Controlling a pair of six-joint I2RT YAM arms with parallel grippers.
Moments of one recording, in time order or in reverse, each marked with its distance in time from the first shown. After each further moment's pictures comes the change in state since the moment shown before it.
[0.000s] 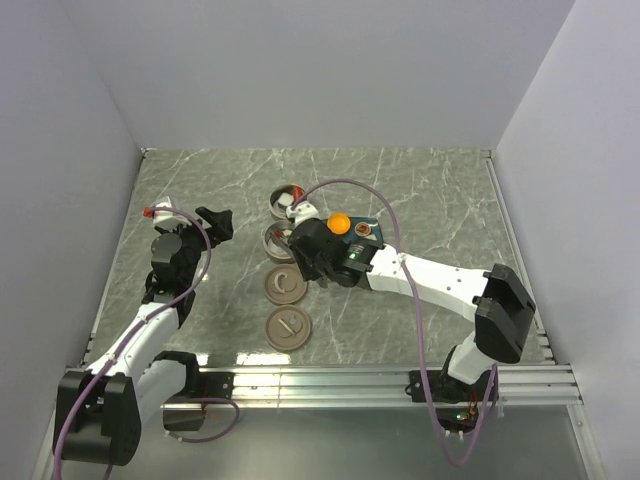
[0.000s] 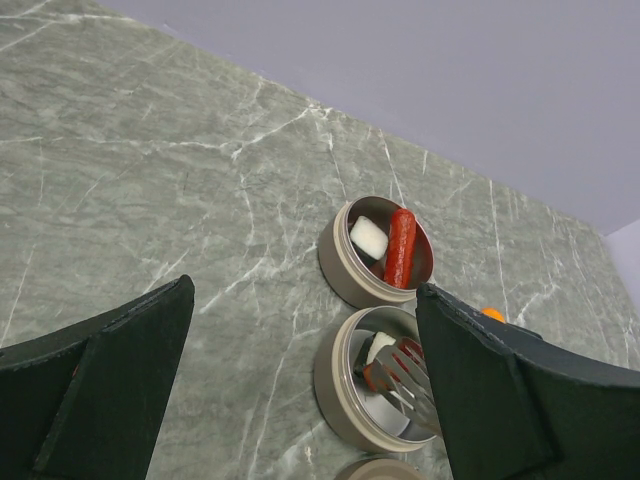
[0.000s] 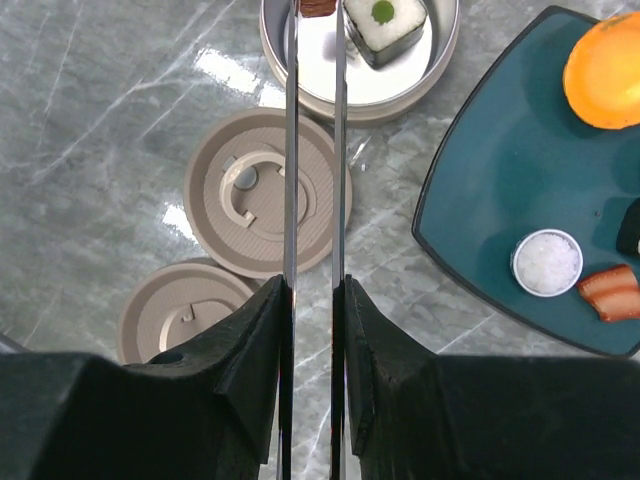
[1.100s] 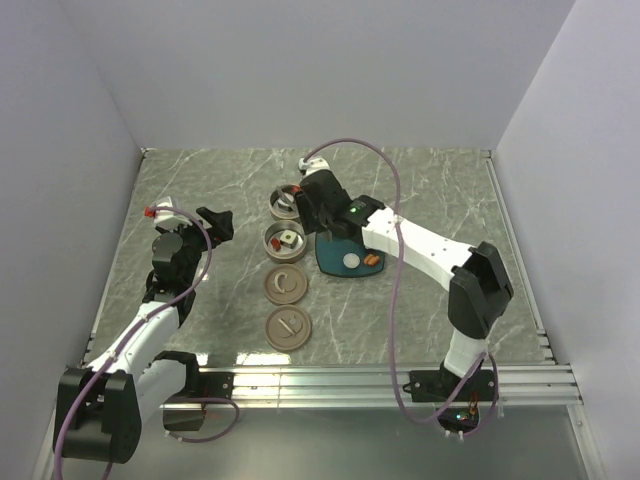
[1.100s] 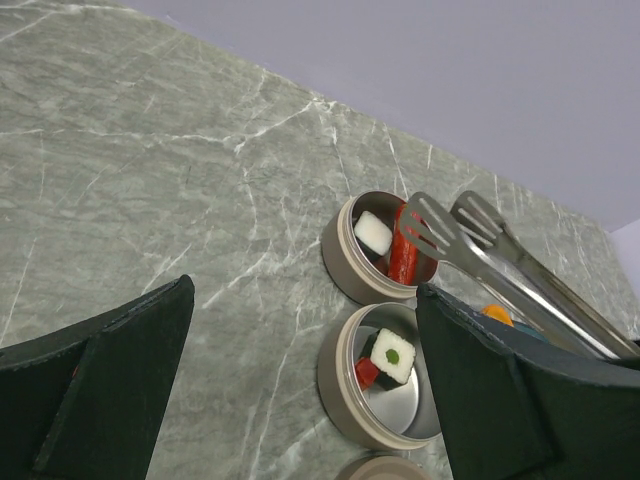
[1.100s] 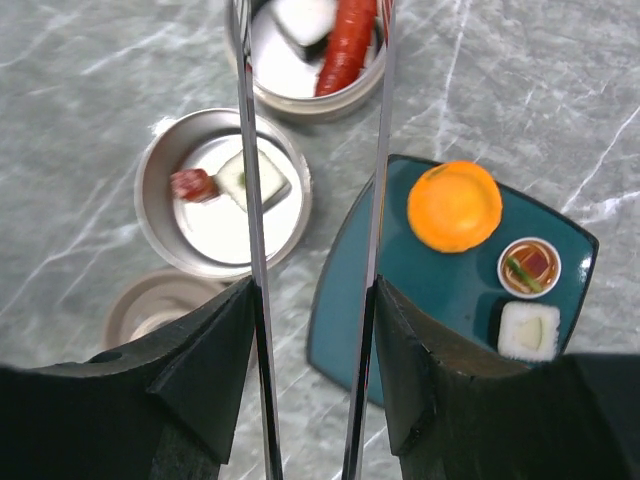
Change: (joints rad) left arm 0.000 0.013 0.000 -0.002 0.000 0.000; right arm -0.206 0.166 0.251 -0.003 0.009 -0.104
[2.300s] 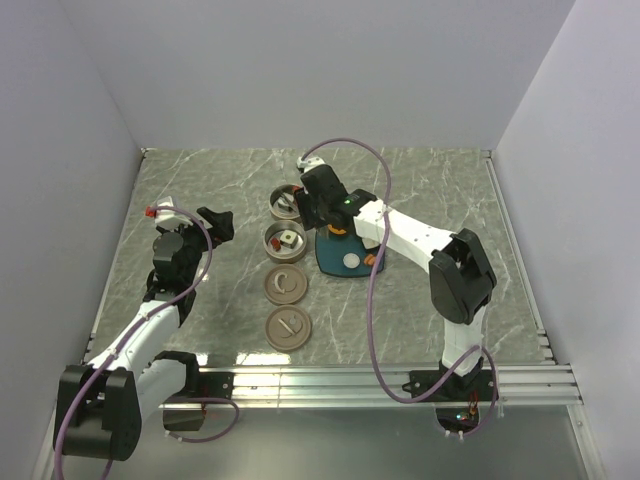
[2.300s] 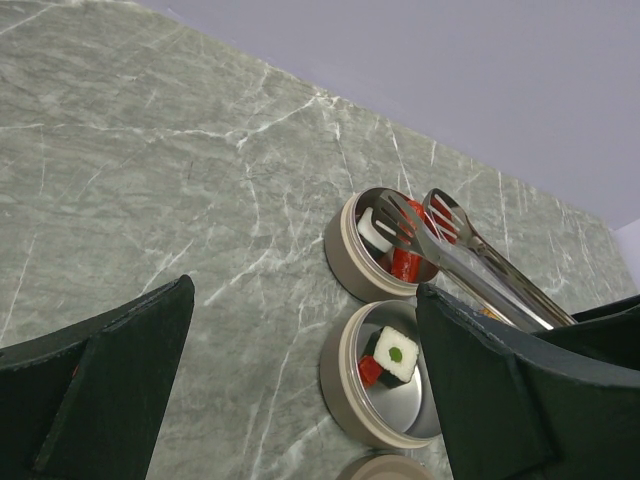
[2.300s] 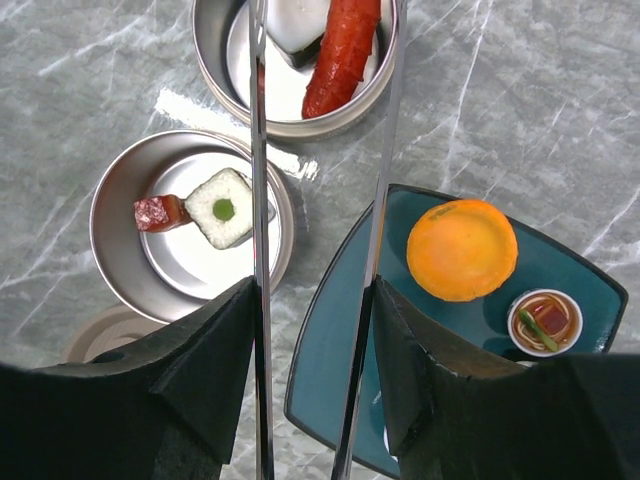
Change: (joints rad) left arm 0.000 0.013 0.000 0.002 0.000 0.000; right arm -0.079 0.147 0.059 0.045 -0.109 -0.051
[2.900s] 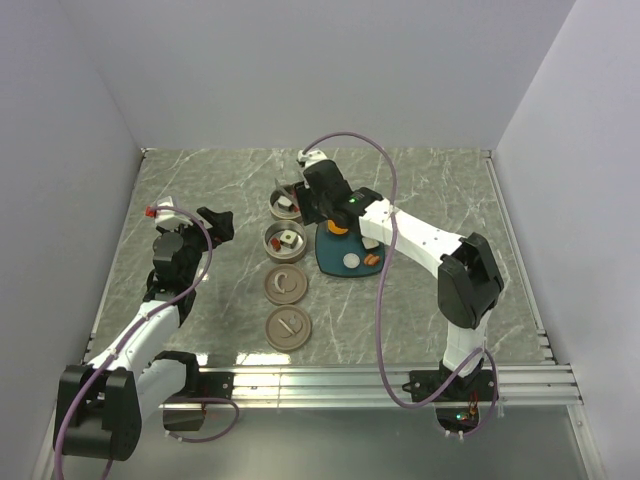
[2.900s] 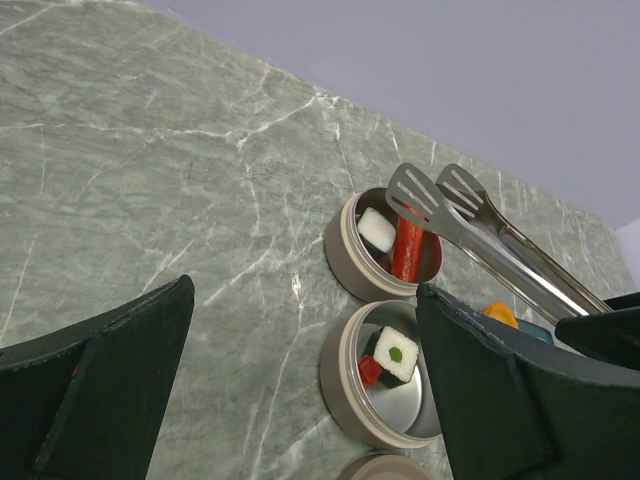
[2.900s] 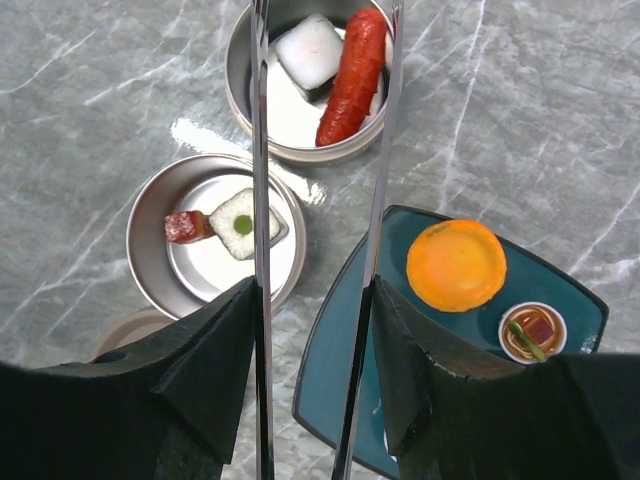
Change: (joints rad) left arm 0.000 0.000 0.000 0.000 0.000 0.000; right arm 0.003 -0.050 0.000 0.027 0.003 -0.018
